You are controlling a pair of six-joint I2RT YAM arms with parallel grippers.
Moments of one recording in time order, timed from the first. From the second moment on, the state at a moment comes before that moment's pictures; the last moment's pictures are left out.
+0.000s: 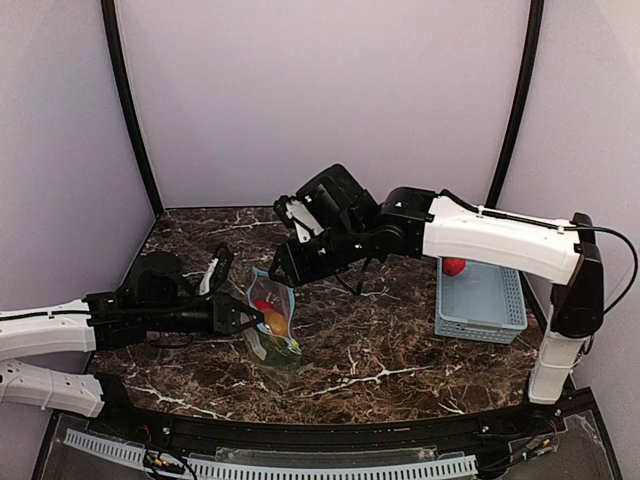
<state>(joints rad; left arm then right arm) -0.85 0.95 0.54 -0.03 0.32 -0.82 1.12 1.82 1.74 -0.64 -0.03 0.51</state>
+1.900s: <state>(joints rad) -0.85 0.88 0.51 -0.07 0.30 -0.83 1.22 1.92 1.62 -0.72 -0.07 0.59</state>
